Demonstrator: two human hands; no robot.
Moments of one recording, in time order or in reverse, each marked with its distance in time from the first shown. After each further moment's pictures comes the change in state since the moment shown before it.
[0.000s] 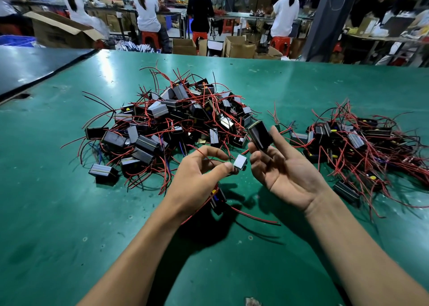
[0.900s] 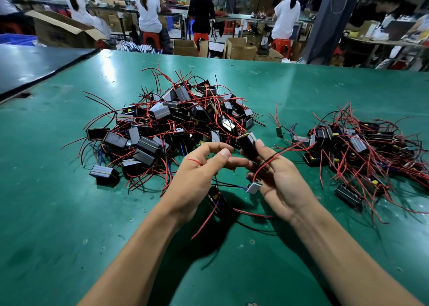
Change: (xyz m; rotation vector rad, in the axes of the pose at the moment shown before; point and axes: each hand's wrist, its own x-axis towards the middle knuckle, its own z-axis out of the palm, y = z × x) left_hand 0.000 0.012 0.000 -0.206 -0.084 0.014; right_hand 0.006 0.031 0.007 -0.283 0.187 -0.294
